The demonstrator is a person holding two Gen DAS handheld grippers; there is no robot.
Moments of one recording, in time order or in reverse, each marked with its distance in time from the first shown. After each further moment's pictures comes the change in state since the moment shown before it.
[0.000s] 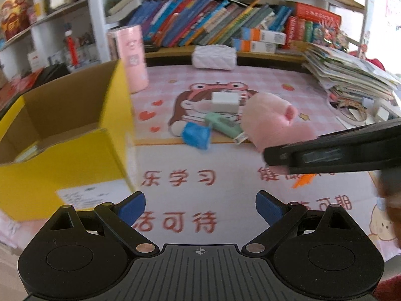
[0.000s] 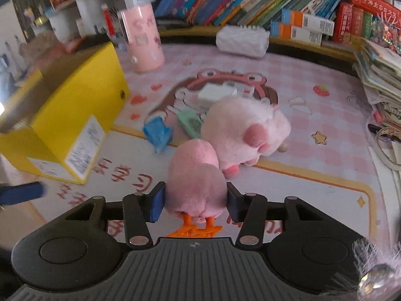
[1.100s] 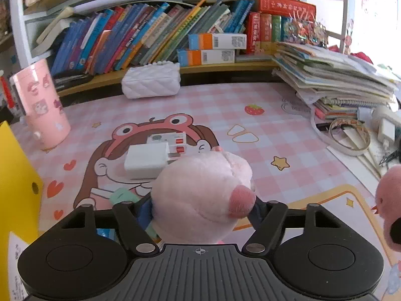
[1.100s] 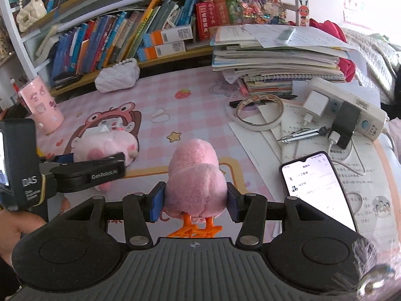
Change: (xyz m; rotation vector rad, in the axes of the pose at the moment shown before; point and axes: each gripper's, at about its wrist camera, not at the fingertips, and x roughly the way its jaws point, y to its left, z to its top) left arm 0.112 -0.080 0.079 0.107 -0.072 -0.101; right arm -0.073 -0.101 -0.028 0.349 -0.098 -0.341
